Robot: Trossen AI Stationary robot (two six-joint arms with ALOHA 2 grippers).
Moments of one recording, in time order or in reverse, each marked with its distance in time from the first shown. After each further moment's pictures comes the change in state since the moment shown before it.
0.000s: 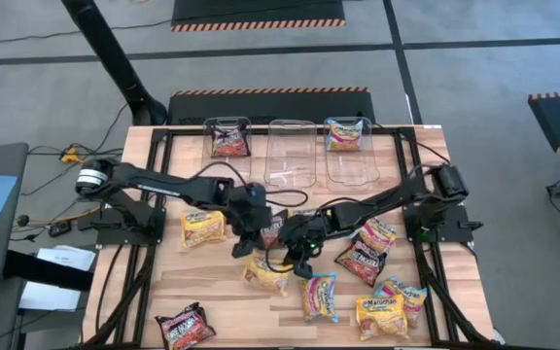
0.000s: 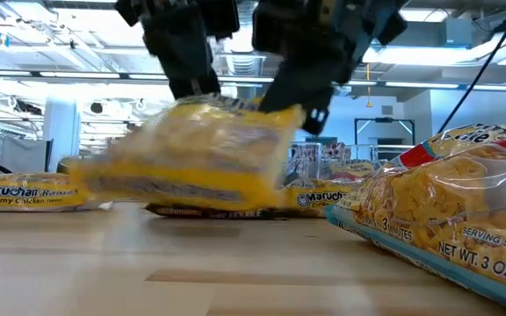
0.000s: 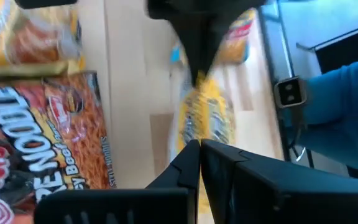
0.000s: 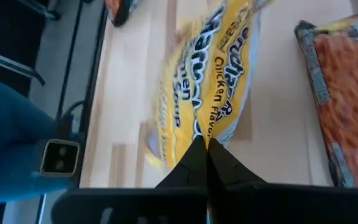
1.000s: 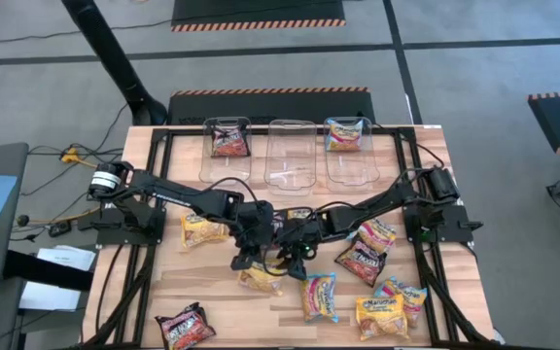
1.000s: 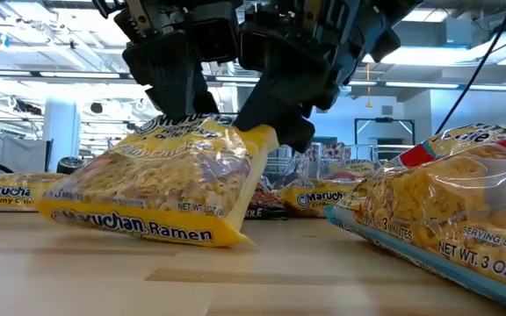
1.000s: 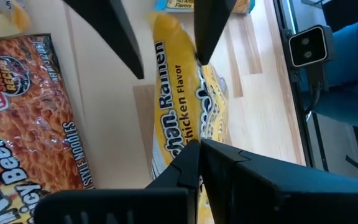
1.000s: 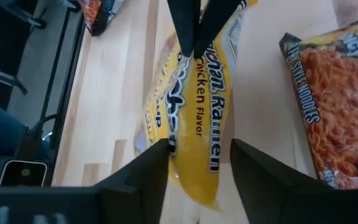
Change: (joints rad) left arm -0.072 0.129 -0.001 -0.002 0.002 0.078; right arm -0.003 0.084 -0.001 0.105 0.072 -0.014
